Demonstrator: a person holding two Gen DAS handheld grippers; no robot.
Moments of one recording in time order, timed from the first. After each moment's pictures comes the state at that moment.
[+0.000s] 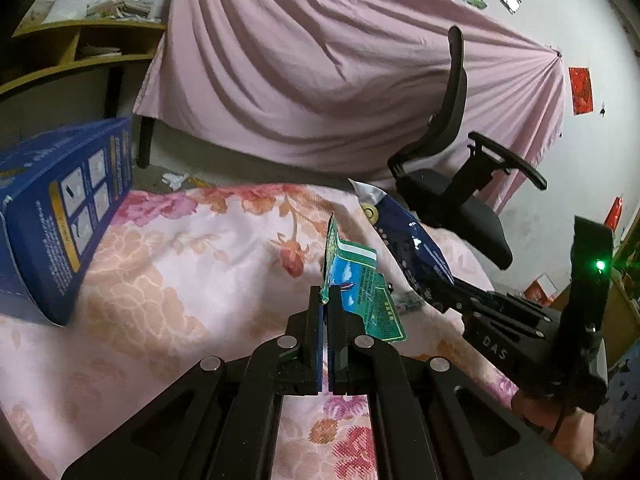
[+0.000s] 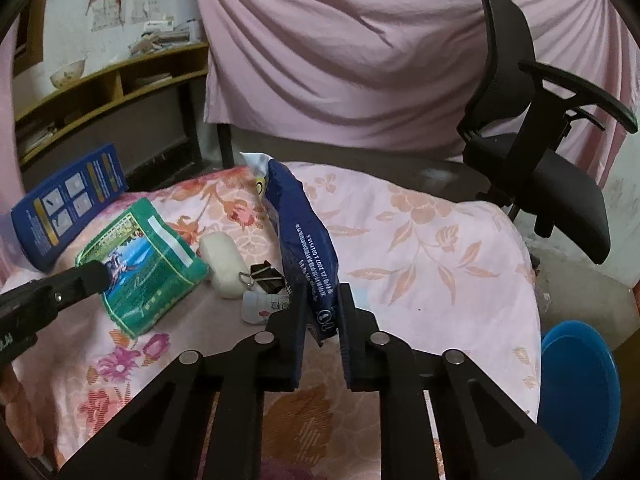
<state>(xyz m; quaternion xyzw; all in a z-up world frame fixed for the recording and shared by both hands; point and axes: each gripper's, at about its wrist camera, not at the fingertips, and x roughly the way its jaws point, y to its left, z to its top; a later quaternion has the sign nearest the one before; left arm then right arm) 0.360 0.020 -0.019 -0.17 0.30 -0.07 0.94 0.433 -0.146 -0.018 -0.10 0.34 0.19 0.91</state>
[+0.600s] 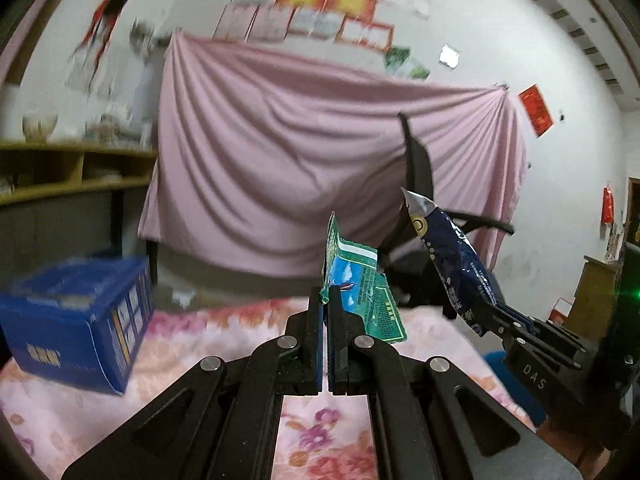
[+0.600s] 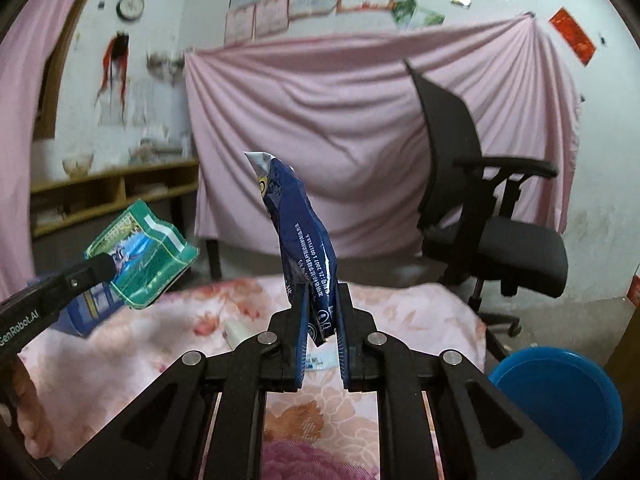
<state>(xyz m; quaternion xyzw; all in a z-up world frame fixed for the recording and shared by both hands) 0.285 -0.018 0.035 -0.09 0.09 -0.05 0.99 0.349 -0.194 0.037 -0.02 0.12 0.16 0.98</state>
